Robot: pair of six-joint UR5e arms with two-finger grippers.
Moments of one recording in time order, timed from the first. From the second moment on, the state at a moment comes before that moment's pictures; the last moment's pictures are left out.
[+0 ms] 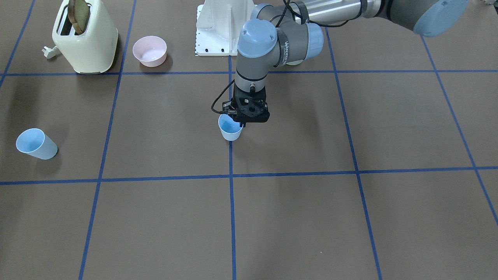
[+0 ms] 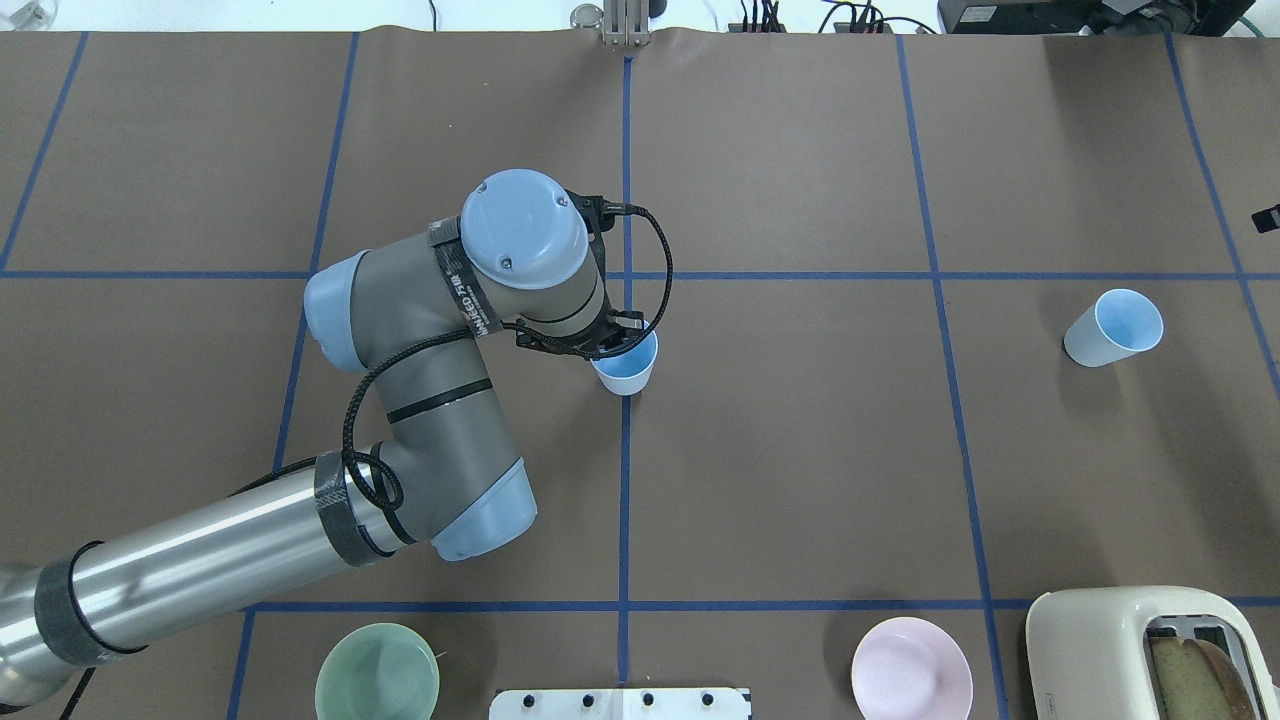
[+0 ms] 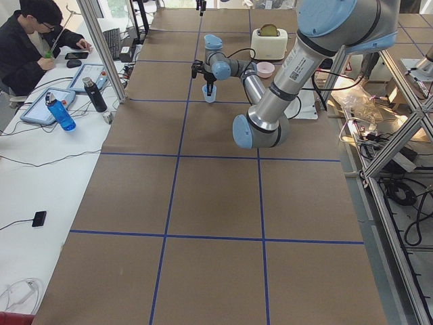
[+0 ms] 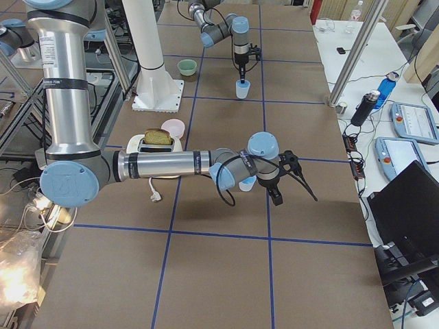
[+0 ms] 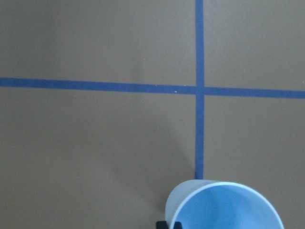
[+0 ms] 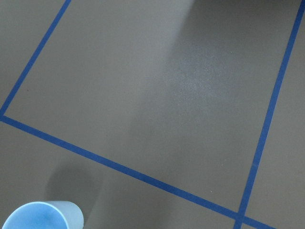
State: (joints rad) left arm -0.53 -2.39 -1.54 -1.65 -1.85 -1.24; right arm 1.40 -1.53 1.59 -1.11 2.32 0.11
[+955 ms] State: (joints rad) left arm -0.51 -2.38 -1.53 -1.66 -1.85 -1.24; right arm 1.40 -1.53 1.59 -1.11 2.32 0.11
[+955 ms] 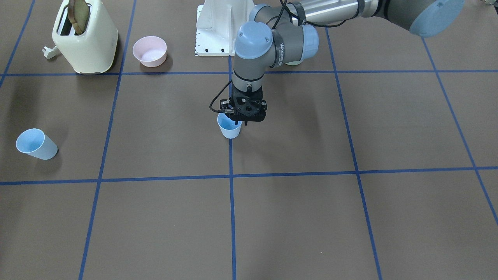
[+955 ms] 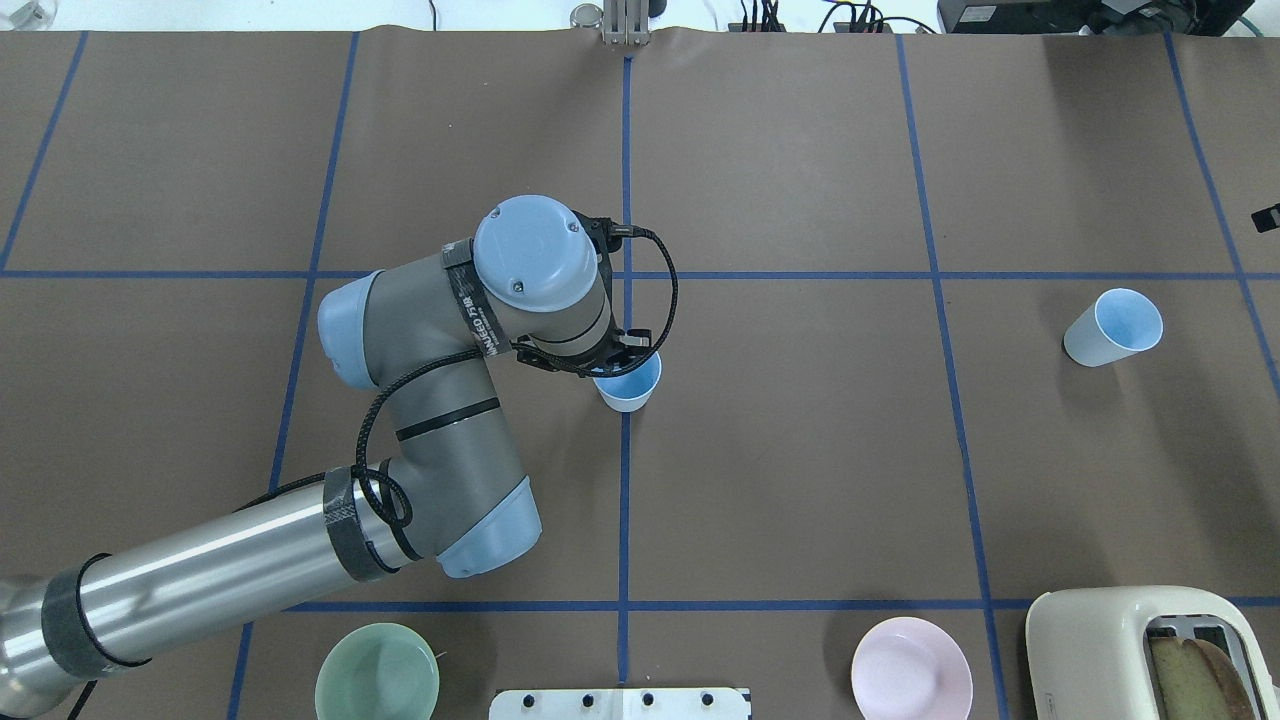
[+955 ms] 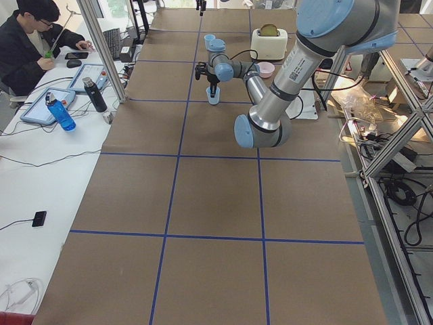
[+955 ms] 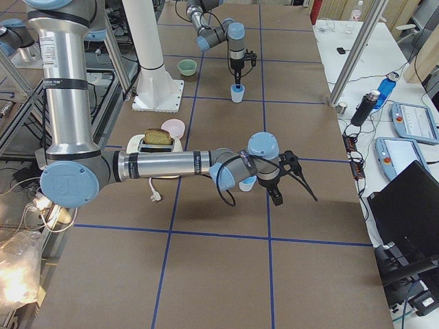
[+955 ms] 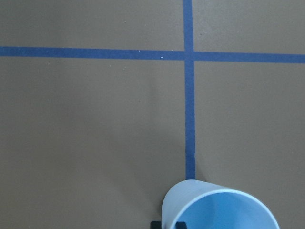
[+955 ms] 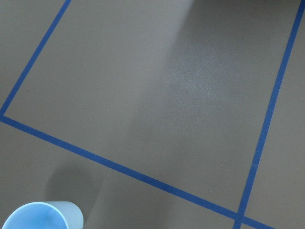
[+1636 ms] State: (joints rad) left arm -0.70 -2.23 -1.73 -1.58 -1.94 -1.02; right arm 1.40 -1.52 1.60 -1.11 2.33 0.14
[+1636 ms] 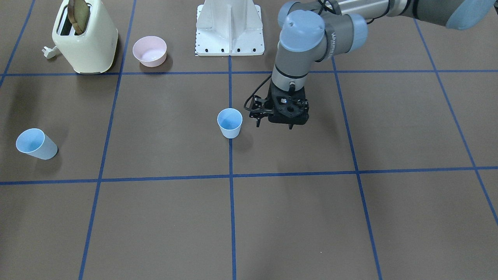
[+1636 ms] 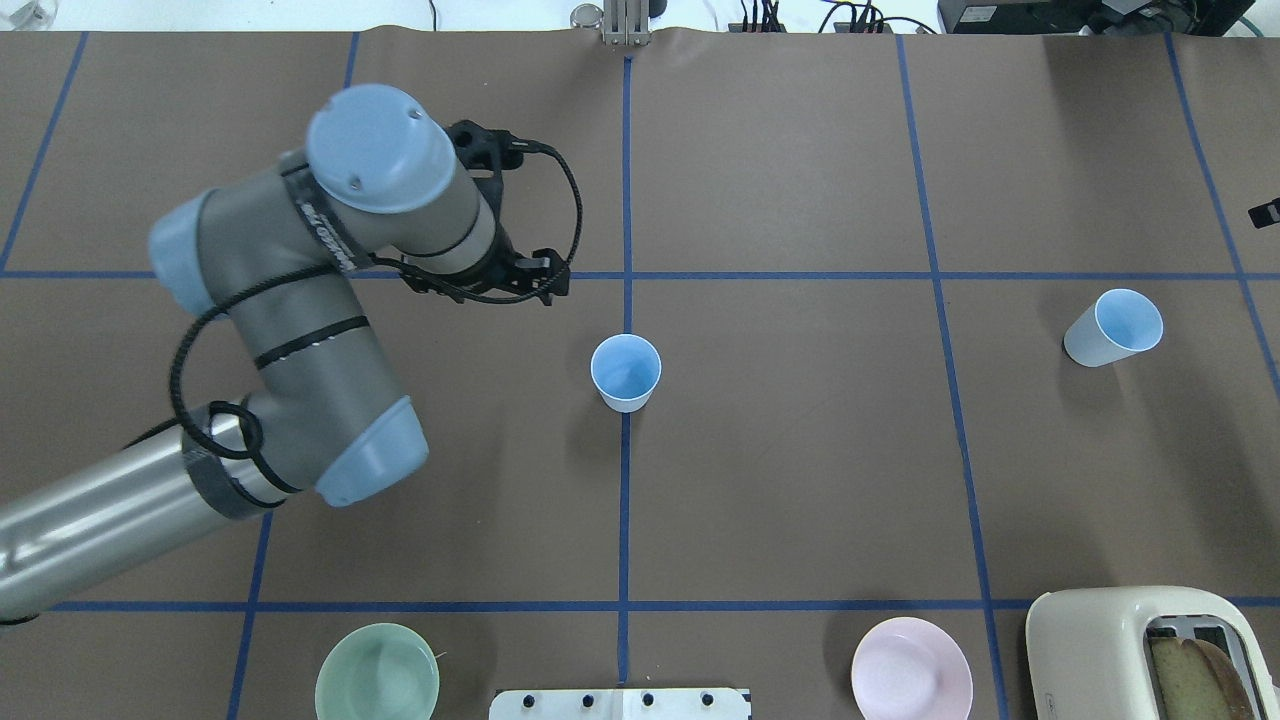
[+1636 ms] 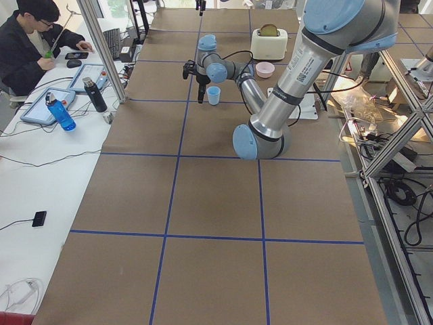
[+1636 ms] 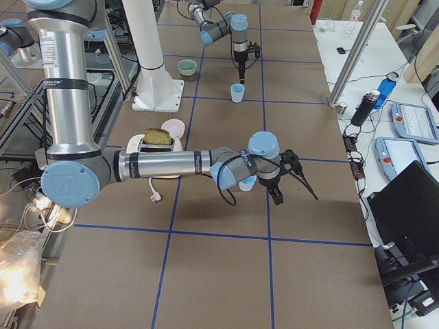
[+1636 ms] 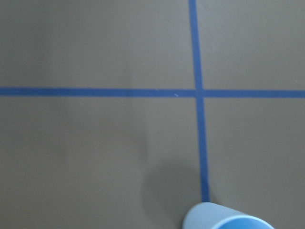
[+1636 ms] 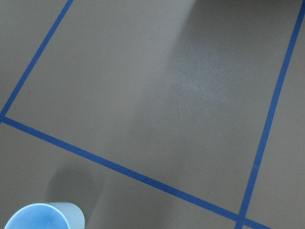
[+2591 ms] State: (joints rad) left arm -1.42 -1.85 -1.61 -1.52 -2.27 0.03; right arm 1.22 -1.53 1.85 -1.38 2.25 0.30
